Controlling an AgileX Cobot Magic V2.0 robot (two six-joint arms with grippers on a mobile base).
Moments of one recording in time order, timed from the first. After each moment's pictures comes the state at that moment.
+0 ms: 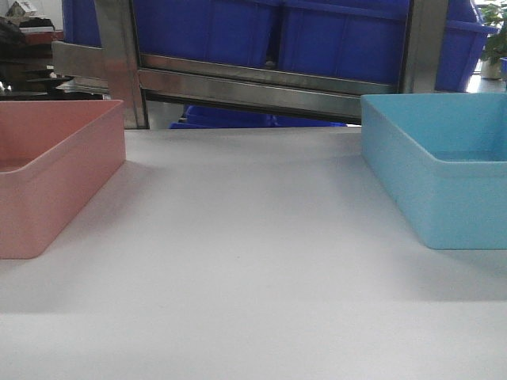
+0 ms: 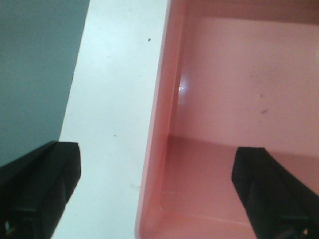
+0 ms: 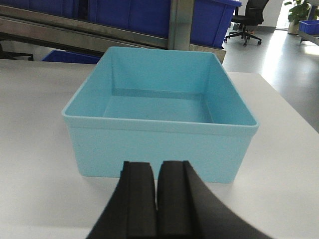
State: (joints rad) left arm 0.30 1.67 -1.40 -0.16 0.73 0.37; right arm -0.01 -0.01 0.03 0.06 0.09 -0.07
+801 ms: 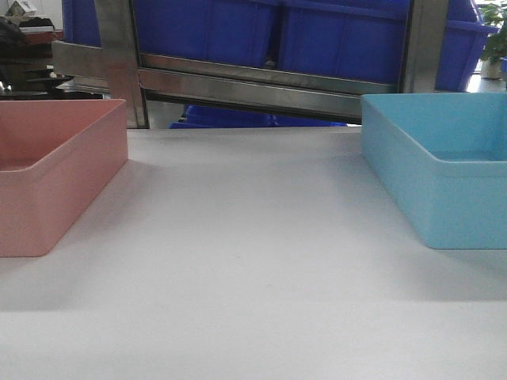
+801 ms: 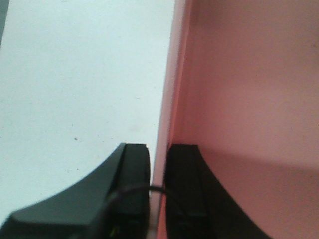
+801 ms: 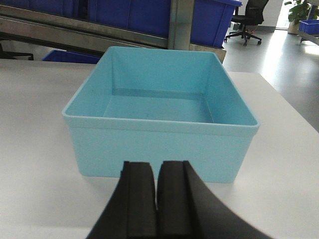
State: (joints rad) left arm 0.30 1.93 -1.41 -0.19 0.63 0.38; right arm -0.01 -0.01 0.03 0.06 0.09 -0.07
